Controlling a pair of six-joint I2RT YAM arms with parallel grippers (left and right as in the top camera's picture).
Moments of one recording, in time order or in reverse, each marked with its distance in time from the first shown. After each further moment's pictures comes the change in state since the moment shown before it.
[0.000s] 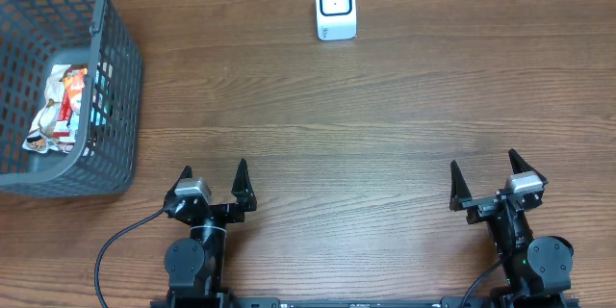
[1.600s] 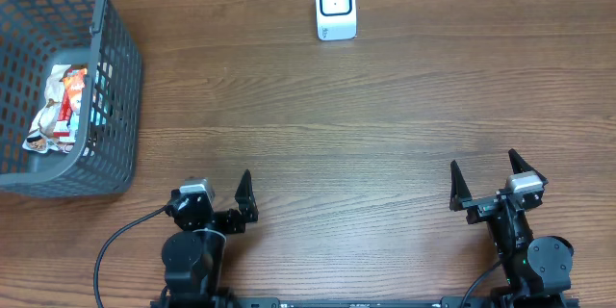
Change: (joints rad) left arm 0.000 0.031 0.154 -0.347 0.031 0.020; right arm 0.000 0.000 0.000 0.000 0.000 0.000
